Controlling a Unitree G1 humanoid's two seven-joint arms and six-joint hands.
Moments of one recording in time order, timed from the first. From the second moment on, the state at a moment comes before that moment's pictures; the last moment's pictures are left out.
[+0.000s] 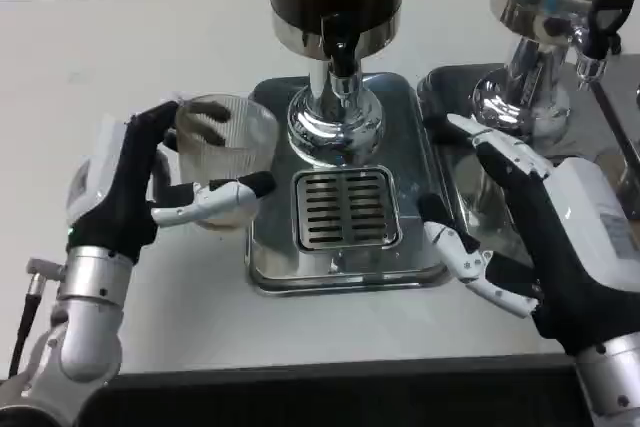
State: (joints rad) left arm -0.51 0.37 -0.16 1.14 0.41 -0.86 0.45; right arm 0.19 -0.25 0.12 -0.24 -0.62 -0.29 -0.14
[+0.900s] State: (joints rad) left arm -0.67 0.27 -0.33 1.24 0.54 -0.70 0.41; right arm 0.21 -0.24 0.12 -0.25 -0.62 -0.29 -0.17
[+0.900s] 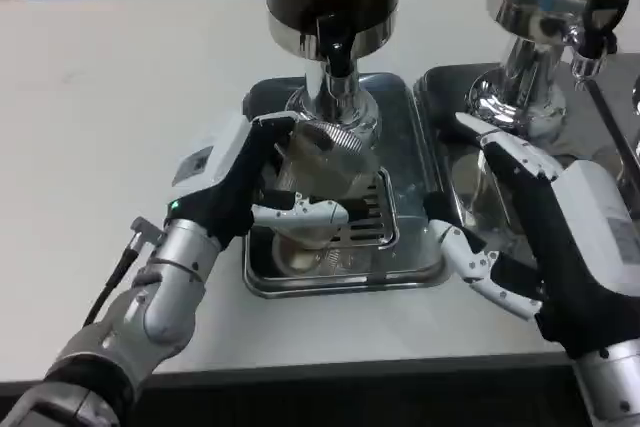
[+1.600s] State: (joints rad) left arm -0.61 0.33 -0.42 1.24 0.59 -0.71 0.47; right arm 0.20 -0.22 0.13 -0.24 -0.62 -0.30 -0.18
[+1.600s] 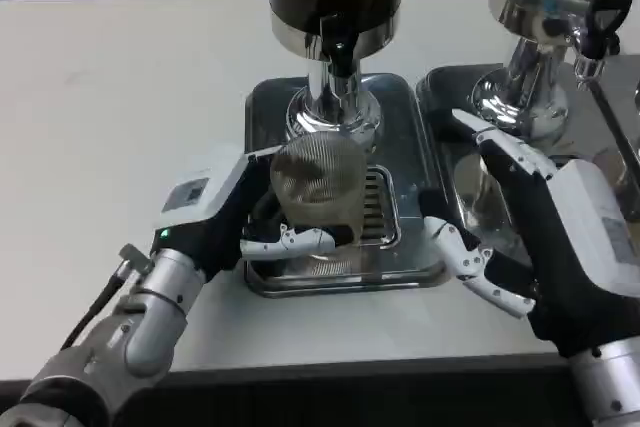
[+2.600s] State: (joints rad) left arm -0.65 0.33 -0.41 1.21 0.60 -0.61 0.45; right arm 0.19 -0.21 0.14 -0.21 -0.60 -0.32 -0.18
